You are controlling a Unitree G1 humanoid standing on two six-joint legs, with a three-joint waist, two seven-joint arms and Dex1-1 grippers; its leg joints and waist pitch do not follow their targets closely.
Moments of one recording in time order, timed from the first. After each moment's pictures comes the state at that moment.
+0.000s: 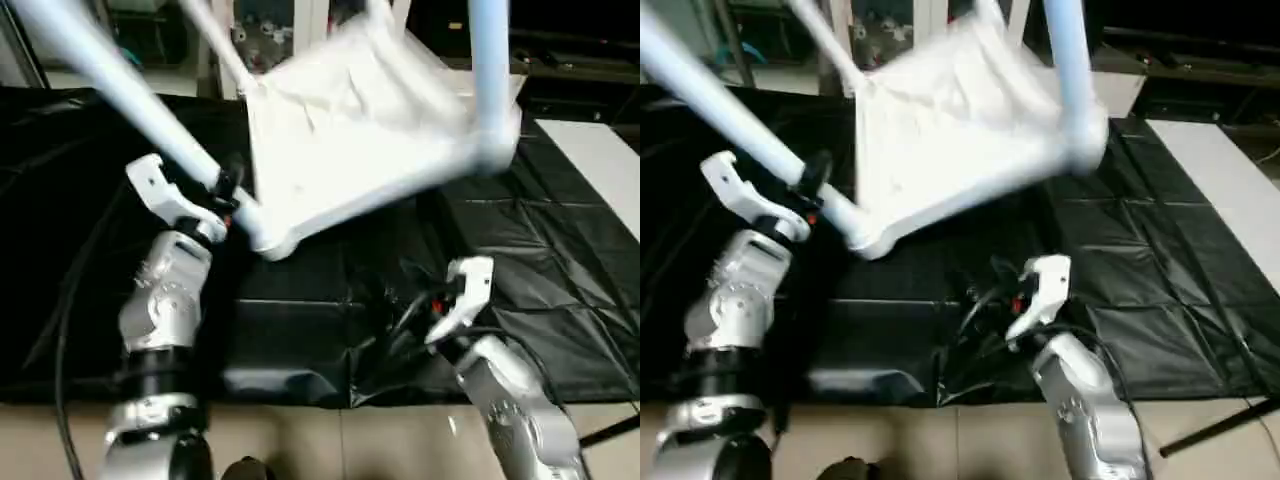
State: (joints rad) left arm -0.55 0.02 0.36 0.32 -0.53 0.25 -0.29; right arm -0.11 -0.05 -0.05 -0.01 0.56 0.32 0.44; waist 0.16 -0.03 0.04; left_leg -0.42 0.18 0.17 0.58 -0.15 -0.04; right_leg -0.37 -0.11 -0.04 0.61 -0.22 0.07
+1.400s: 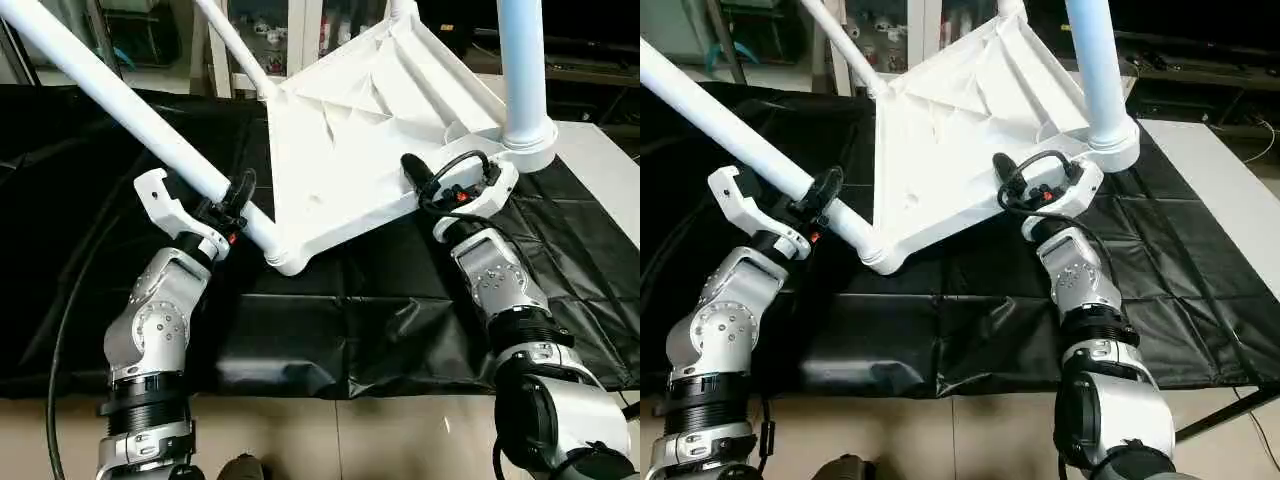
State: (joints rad) left arm -0.45 0.03 0.33 0.12 -0.57 0.43 -0.32; right arm -0.79 -0.12 -0.37 0.91 0.66 0.14 0.55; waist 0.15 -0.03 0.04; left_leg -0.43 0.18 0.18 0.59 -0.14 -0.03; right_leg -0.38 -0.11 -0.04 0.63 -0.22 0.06
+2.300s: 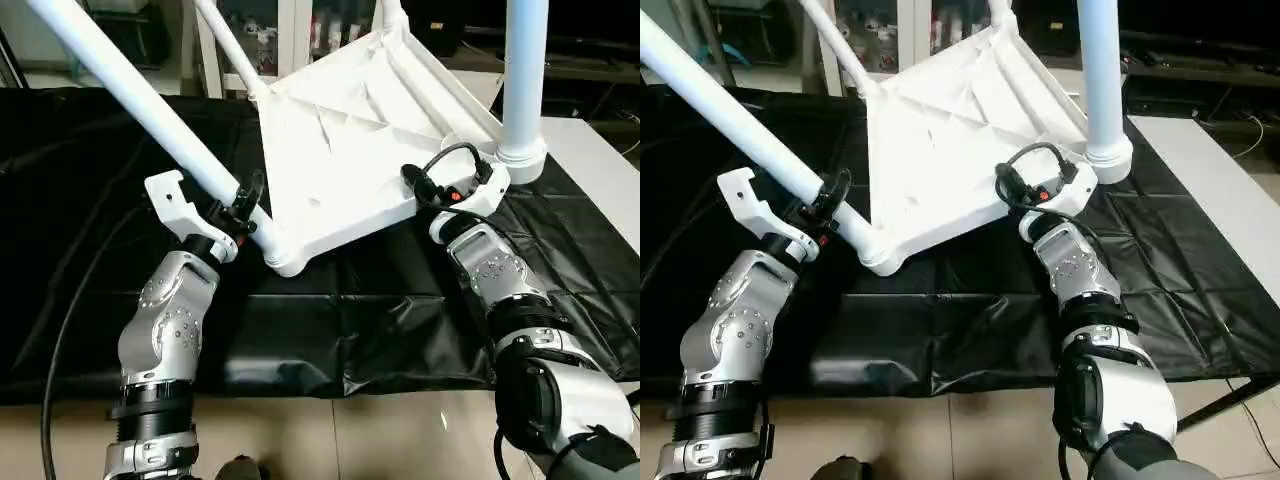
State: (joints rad) left arm -0.42 0.03 0.27 0.11 -0.47 0.27 -0.31; right arm -0.86 -0.13 -0.39 0.98 0.63 0.22 0.39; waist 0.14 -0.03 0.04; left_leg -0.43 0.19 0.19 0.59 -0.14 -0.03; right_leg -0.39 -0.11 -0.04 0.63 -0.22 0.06
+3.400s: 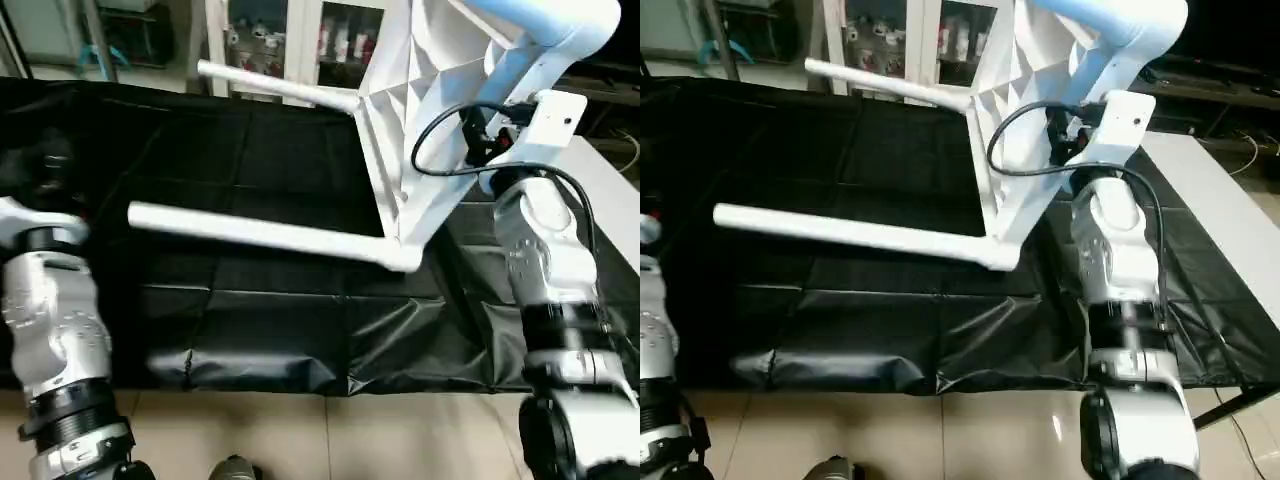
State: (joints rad) left arm -0.40 0.21 0.50 0.14 -0.43 -0.04 -0.16; right arm -0.69 -0.22 -0.17 0.34 0.27 0.15 0.06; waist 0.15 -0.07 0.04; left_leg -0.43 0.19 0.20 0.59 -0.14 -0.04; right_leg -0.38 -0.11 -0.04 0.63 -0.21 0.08
